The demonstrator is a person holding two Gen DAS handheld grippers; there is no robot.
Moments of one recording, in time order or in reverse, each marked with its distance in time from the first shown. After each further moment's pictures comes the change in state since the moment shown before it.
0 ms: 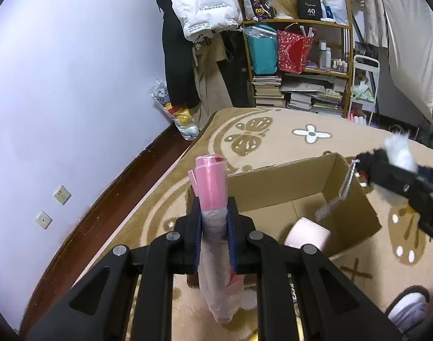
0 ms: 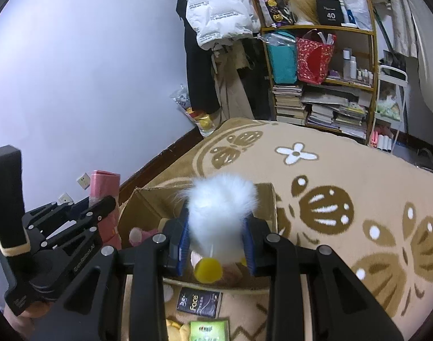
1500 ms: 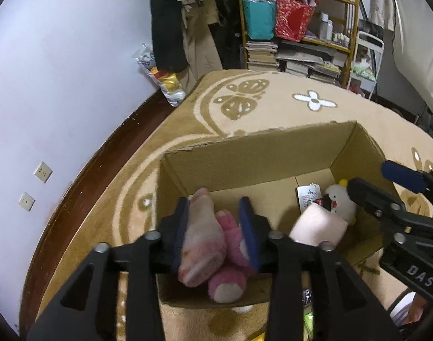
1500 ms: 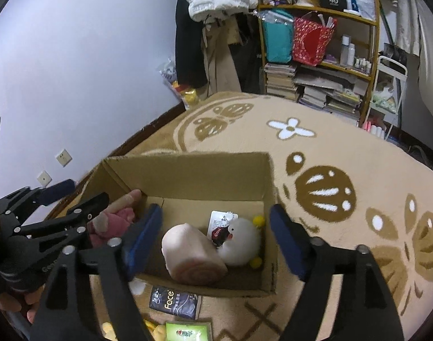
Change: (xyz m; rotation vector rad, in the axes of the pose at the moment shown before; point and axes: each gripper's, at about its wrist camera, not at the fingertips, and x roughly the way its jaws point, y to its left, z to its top) left arm 0.070 -0.003 -0.013 -0.027 0.163 -0.065; right arm 0.045 -0.005 -0.023 -0.032 0.103 -0.095
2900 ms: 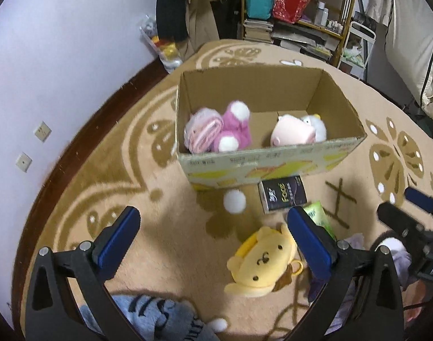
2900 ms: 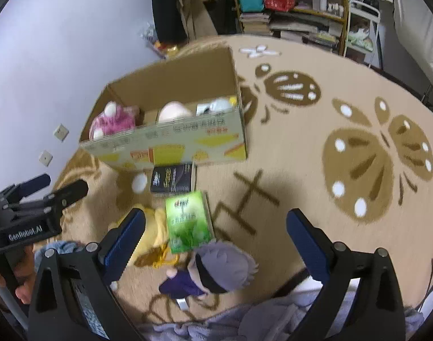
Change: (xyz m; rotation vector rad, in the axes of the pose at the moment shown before) left arm -0.072 0.016 -0.088 -0.054 0.148 -0.078; right arm -0.068 -0.010 -0.108 0.126 0.251 -0.029
